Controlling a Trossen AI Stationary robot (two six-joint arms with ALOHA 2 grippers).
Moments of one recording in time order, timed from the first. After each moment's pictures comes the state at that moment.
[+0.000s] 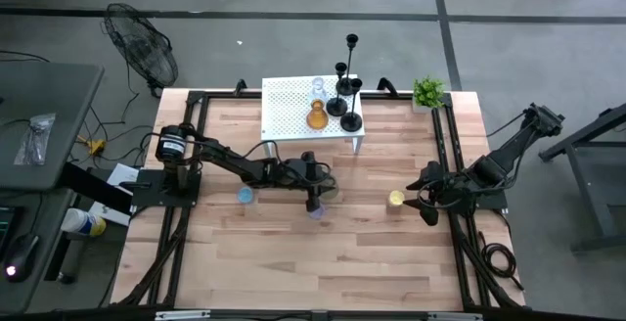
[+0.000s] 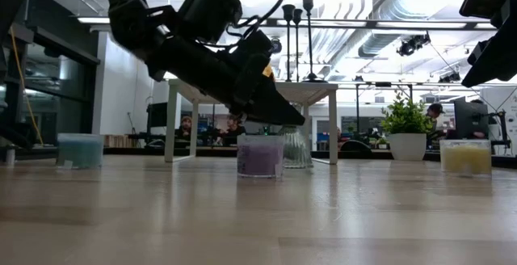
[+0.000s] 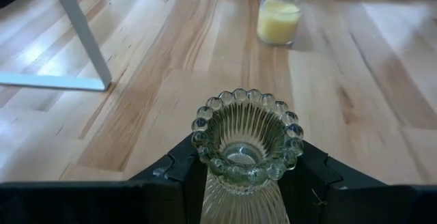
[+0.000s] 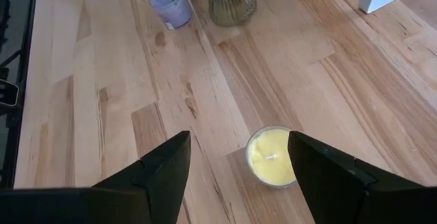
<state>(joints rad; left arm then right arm) -0.03 1.89 0.88 0.63 -0.11 -0.08 0.67 0.60 0.47 -0.75 0.52 0.96</state>
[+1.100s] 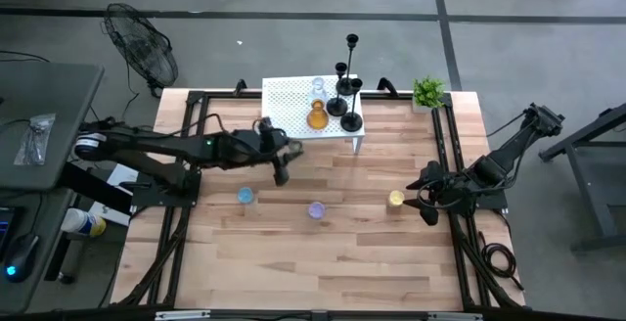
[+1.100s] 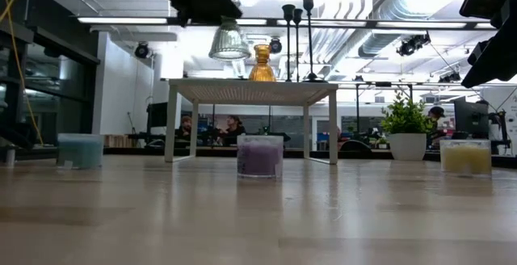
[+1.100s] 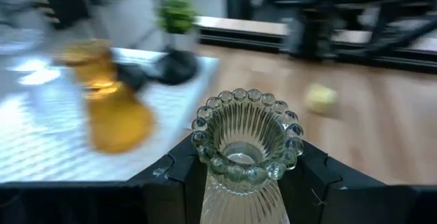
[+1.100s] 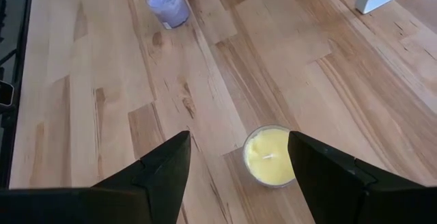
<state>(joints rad) -0.02 1.22 0.88 0.01 -0.34 -0.09 0.67 0.60 0.47 -0.75 0.52 0.96</state>
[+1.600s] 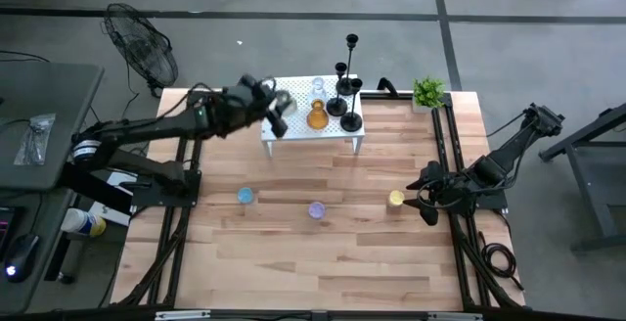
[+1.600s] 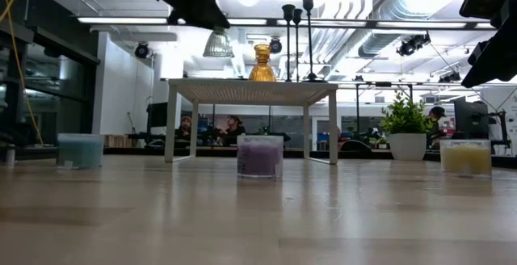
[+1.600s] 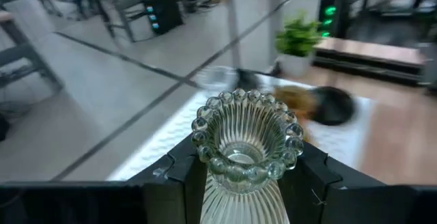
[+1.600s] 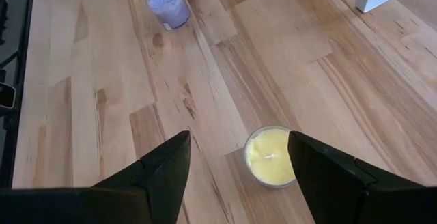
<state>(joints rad) 0.29 1.18 0.98 -0.06 -0.39 0.03 0.67 0.60 0.47 -0.75 0.52 0.97</state>
